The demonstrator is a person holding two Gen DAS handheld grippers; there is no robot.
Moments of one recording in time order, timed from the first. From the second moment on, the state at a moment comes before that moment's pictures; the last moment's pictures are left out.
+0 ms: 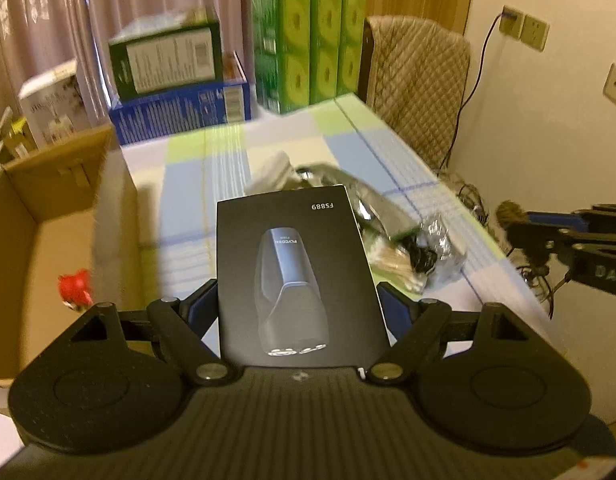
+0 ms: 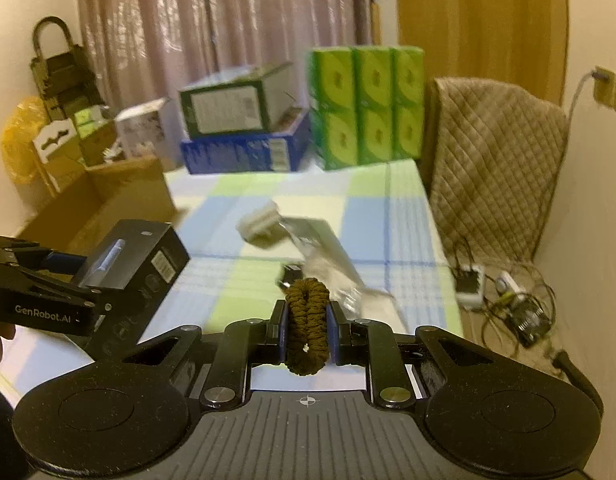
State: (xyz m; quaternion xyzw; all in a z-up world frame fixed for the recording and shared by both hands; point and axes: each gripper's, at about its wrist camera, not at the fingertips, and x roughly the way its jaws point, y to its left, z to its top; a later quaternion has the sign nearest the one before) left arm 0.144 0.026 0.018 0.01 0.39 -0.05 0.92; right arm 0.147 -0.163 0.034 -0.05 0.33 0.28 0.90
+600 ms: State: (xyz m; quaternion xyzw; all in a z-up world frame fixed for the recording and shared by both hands) left arm 0.092 0.167 0.090 0.03 0.35 0.06 0.93; right arm 0.116 0.004 0.072 -0.06 0.30 0.41 0.86
